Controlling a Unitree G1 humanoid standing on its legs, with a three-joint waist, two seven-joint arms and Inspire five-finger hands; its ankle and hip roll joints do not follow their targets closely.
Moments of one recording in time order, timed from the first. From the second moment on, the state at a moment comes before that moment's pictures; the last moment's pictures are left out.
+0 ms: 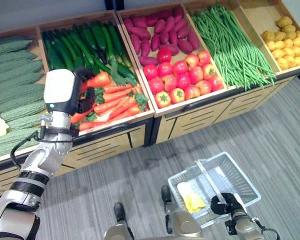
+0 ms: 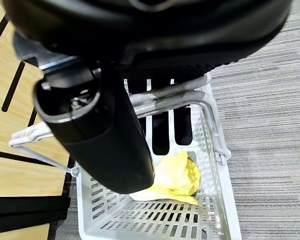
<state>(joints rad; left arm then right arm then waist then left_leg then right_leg) -0.39 0.76 -0.11 0.24 0.44 -0.15 0.60 -0.01 -0.37 0.16 1.14 0.05 -0.21 -0.15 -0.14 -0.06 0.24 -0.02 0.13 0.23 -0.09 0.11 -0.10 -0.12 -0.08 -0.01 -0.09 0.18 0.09</state>
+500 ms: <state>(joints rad) 0.02 0.49 -0.12 0.00 -0.65 -0.26 0.17 0.06 -0.37 0.11 1.09 0.04 -0.18 -0.14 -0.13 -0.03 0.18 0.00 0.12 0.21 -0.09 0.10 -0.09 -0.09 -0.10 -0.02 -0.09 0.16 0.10</state>
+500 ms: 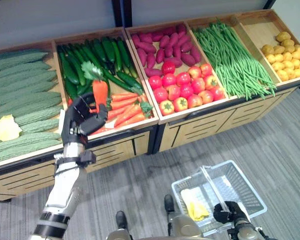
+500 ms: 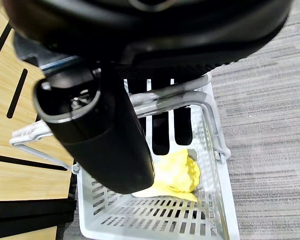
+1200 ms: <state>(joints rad) 0.05 0.46 -0.21 0.01 -0.79 -0.24 0.04 0.06 -0.38 0.05 1.14 0.04 -0.18 -0.13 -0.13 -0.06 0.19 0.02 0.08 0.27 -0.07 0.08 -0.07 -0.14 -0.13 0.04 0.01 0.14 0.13</state>
